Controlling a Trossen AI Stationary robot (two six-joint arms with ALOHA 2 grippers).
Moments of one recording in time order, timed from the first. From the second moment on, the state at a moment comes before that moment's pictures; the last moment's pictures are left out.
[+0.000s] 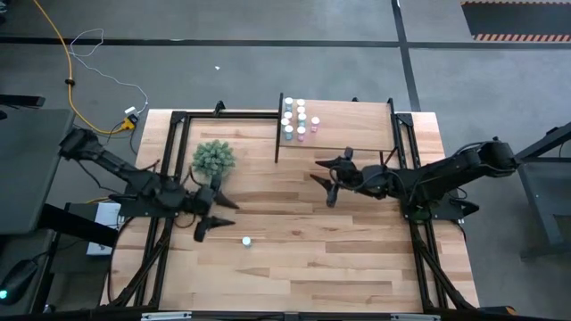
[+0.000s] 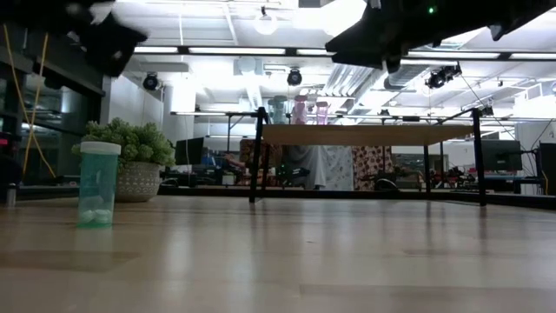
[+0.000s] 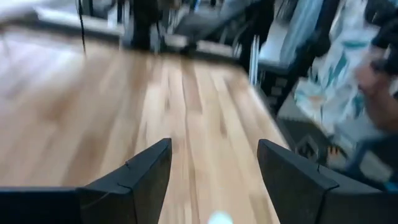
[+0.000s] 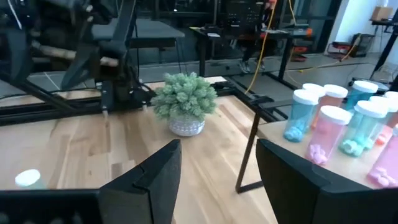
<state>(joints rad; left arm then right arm) -0.35 0.74 0.34 0.13 -0.27 -0.32 0.13 1.22 0.58 0.51 0.49 0.03</state>
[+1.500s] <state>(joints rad) -0.65 1.66 0.32 0.65 -0.59 -0.62 0.12 1.23 0.58 0.51 0.49 0.03</state>
